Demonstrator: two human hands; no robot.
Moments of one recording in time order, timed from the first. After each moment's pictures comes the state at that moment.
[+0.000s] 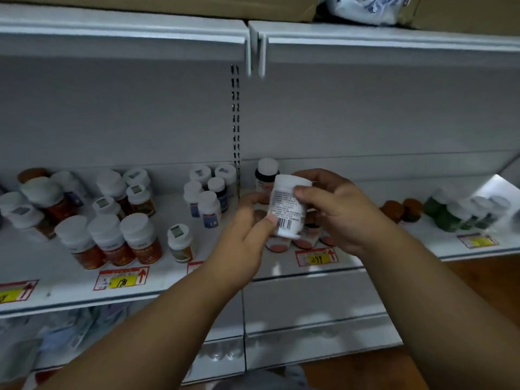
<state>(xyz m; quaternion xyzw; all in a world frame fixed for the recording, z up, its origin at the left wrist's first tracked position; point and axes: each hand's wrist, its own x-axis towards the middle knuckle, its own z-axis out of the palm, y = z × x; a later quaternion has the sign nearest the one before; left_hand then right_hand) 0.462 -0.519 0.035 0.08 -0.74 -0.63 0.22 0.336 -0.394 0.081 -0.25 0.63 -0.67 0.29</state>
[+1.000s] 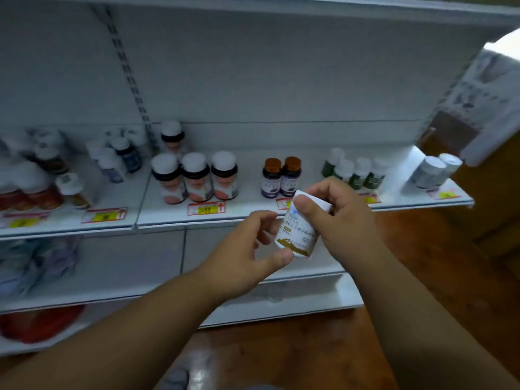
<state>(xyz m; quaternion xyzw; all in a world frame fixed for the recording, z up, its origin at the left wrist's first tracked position) 0.422 -0.253 0.016 0.06 -0.85 -0.52 0.08 0.307 -0.105 0.062 -0.28 0.78 -0.56 0.06</state>
